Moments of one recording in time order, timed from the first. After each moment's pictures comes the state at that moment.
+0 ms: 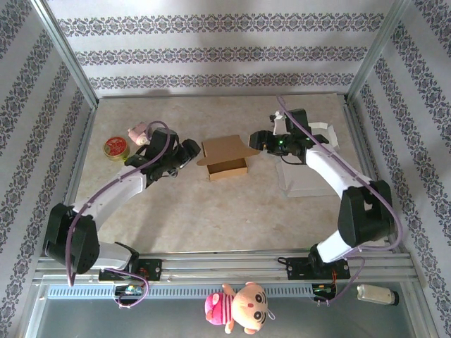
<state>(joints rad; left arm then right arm) -0.39 1.40 0.96 -0.32 0.13 -1.05 0.24 1.58 1.13 -0.37 -0.53 0.46</state>
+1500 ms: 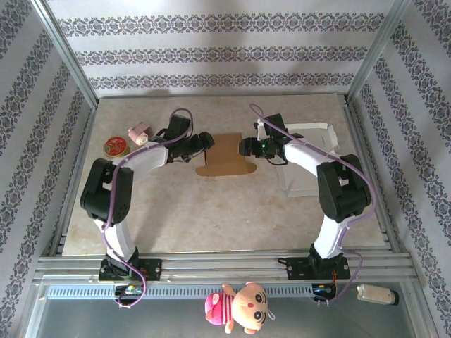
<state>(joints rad) -0.34 1.84 1.22 -0.23 0.28 -0.82 0.33 1.84 1.20 -0.29 -0.35 0.39</state>
